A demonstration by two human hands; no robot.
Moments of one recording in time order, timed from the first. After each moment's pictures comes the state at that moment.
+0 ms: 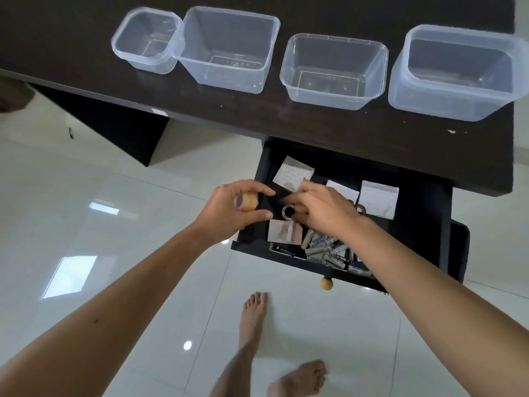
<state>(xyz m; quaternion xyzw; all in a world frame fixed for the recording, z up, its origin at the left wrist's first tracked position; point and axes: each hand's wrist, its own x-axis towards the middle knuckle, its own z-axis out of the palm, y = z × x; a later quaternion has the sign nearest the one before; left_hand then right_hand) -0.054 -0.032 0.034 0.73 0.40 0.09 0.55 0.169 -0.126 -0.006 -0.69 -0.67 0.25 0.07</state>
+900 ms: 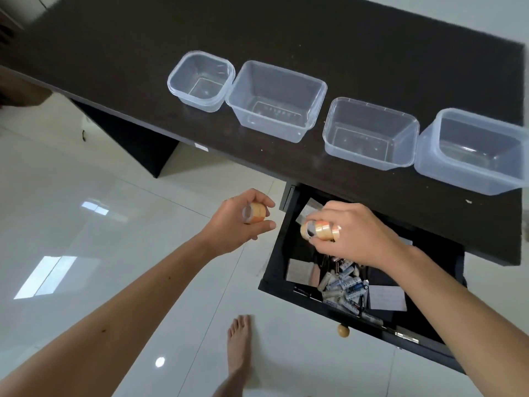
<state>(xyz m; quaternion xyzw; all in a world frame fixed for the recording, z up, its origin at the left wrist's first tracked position) -0.079 0.029 0.066 0.69 0.42 0.12 0.58 0.175 -0.096 0.077 -0.67 -0.68 0.24 0.15</state>
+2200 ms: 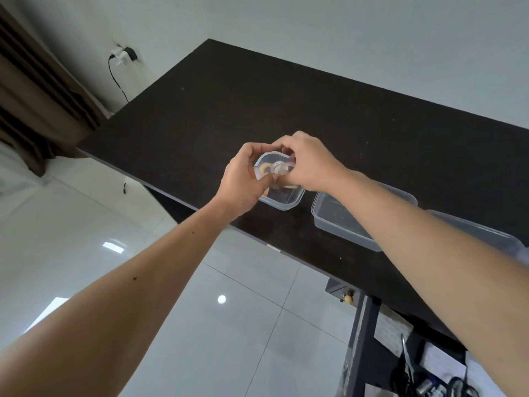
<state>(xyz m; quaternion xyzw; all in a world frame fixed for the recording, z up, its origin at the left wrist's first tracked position) -0.103 0.301 0.131 0.71 0.45 0.33 0.43 0.082 0.287 0.150 -0.66 -0.69 0.20 0.21</state>
